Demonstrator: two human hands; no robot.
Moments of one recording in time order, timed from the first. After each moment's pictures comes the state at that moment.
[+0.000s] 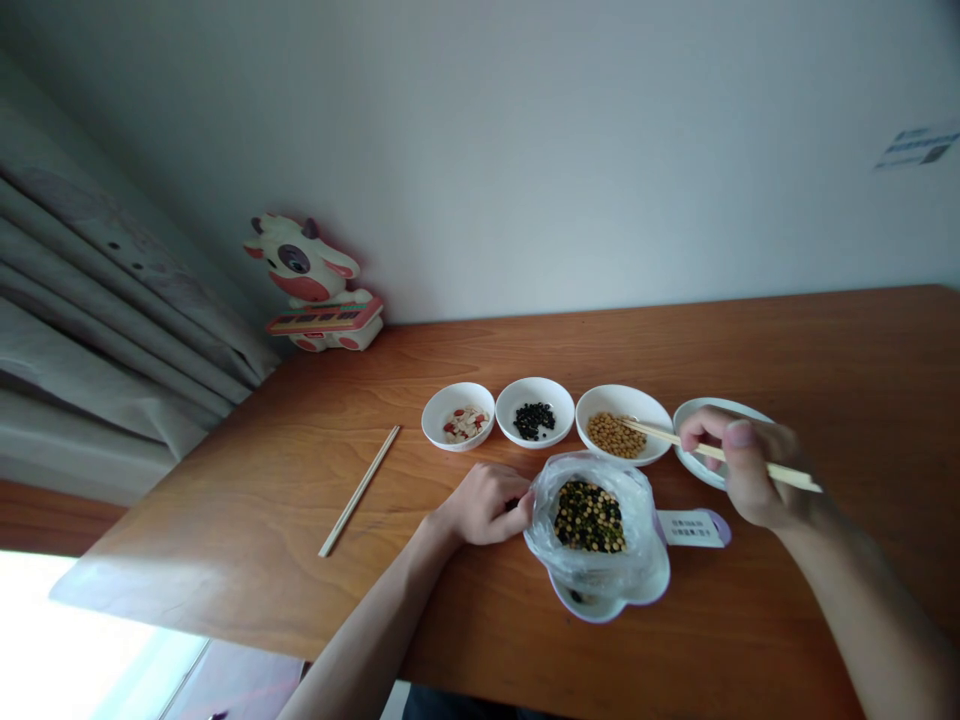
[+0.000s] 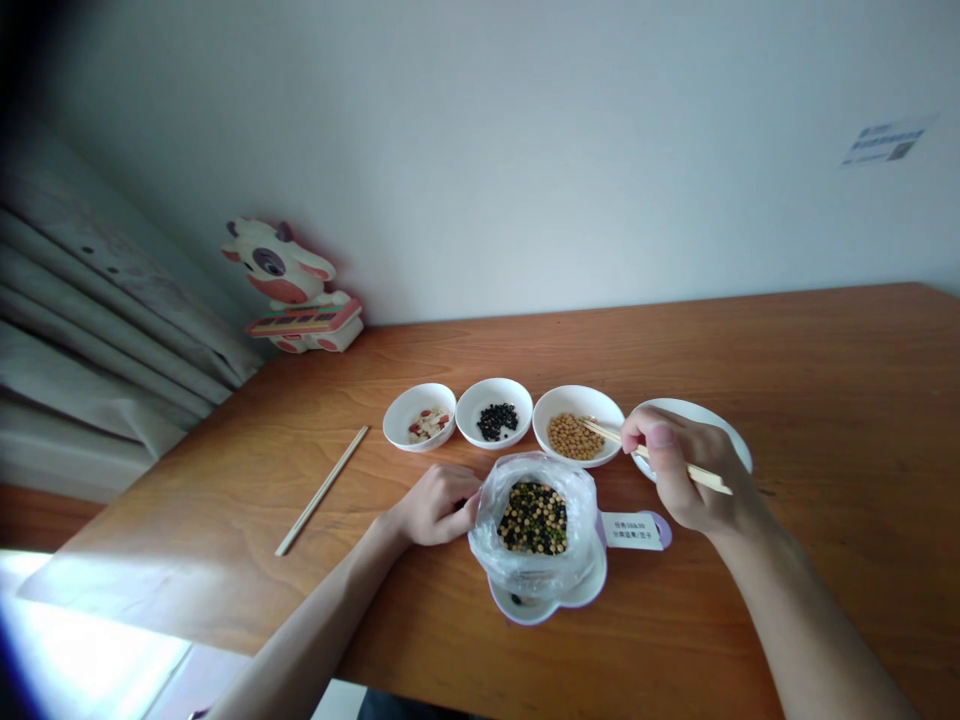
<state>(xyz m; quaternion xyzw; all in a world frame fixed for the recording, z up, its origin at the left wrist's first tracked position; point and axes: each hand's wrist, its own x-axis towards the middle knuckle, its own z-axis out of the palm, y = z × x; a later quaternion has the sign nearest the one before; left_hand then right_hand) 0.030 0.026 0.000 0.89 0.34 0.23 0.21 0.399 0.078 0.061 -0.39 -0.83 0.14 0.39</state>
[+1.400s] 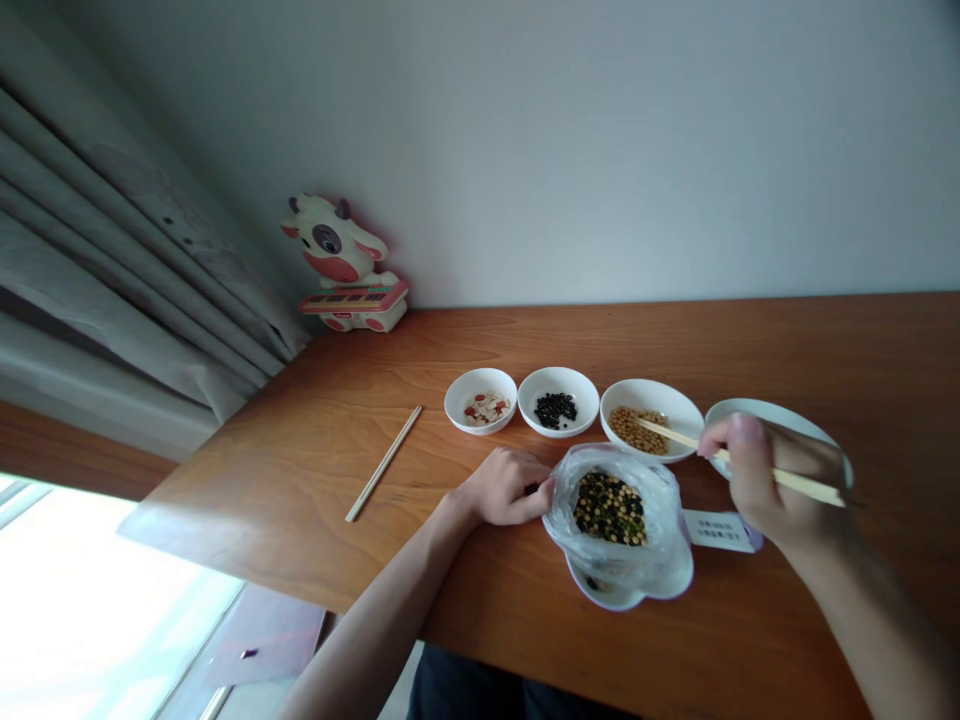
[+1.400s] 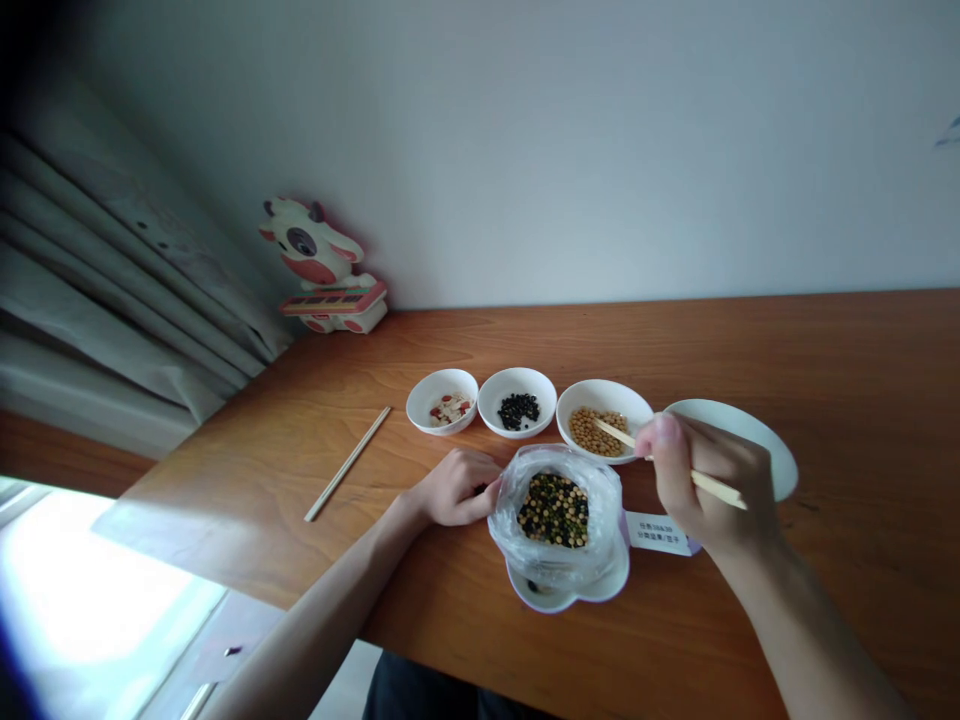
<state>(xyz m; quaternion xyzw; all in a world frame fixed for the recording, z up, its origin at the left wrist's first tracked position) 0.029 0.026 -0.002 0.89 0.35 0.22 0.20 0.375 0.070 0.051 -0.38 -0.80 -0.03 0.46</state>
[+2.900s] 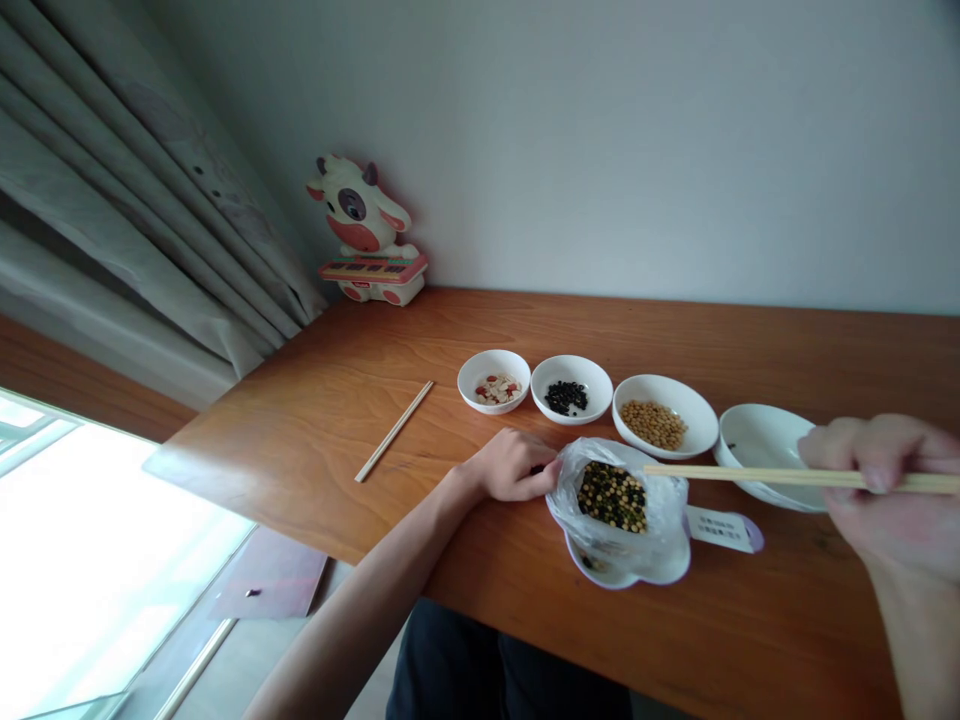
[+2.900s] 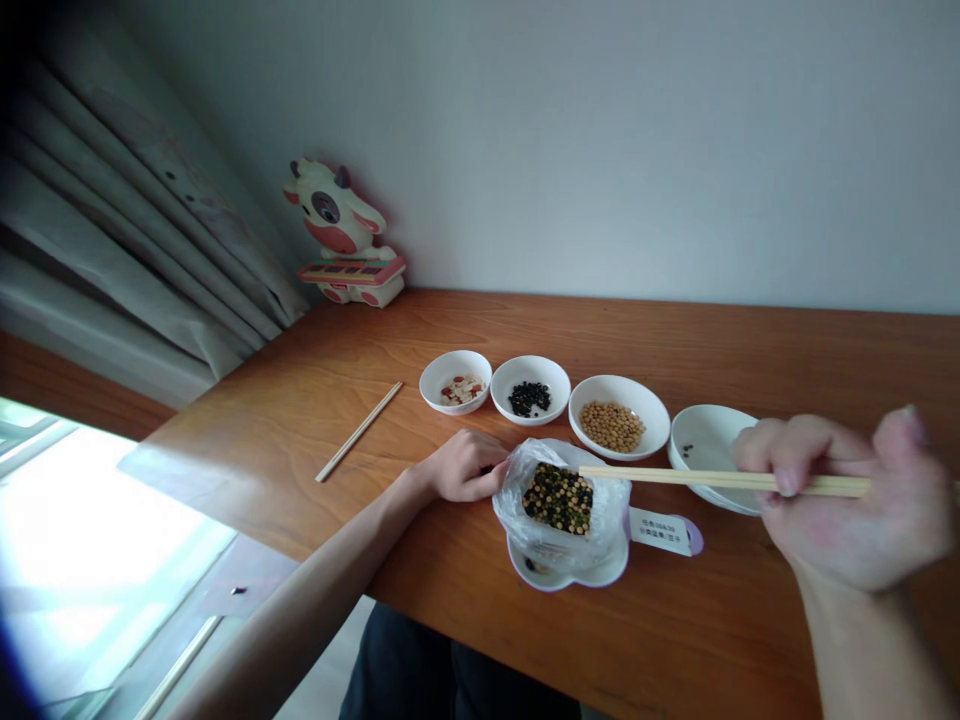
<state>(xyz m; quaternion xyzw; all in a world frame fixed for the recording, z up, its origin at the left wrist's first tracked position) 0.028 0.025 -0.005 0.88 0.36 0.23 0.21 0.428 0.087 0.064 -0.32 -0.56 0.51 0.57</state>
